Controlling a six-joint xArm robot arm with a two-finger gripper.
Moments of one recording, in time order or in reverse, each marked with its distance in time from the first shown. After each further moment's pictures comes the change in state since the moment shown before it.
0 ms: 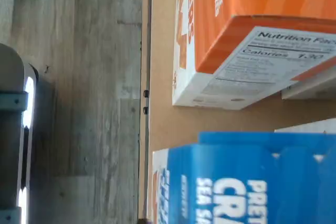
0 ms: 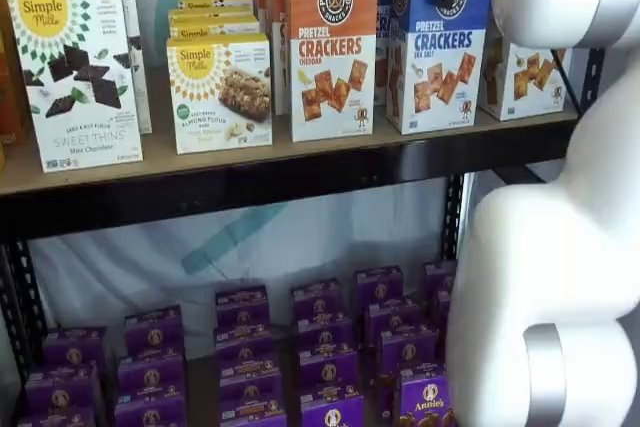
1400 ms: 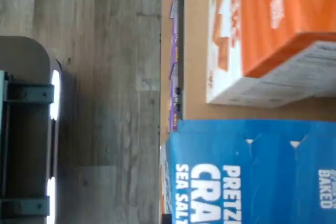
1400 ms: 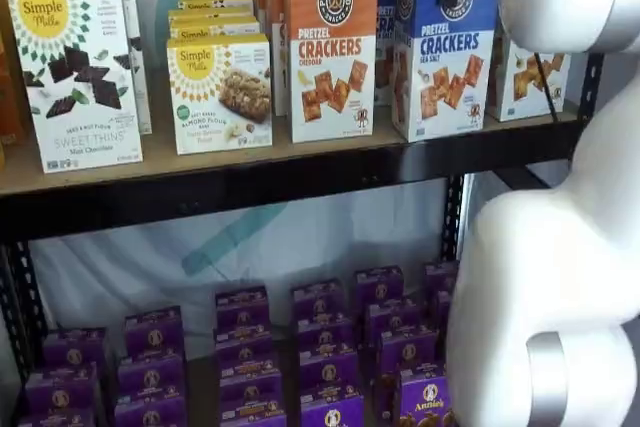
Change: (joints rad) arm 0.021 -0.059 0.017 -0.040 0.075 0.013
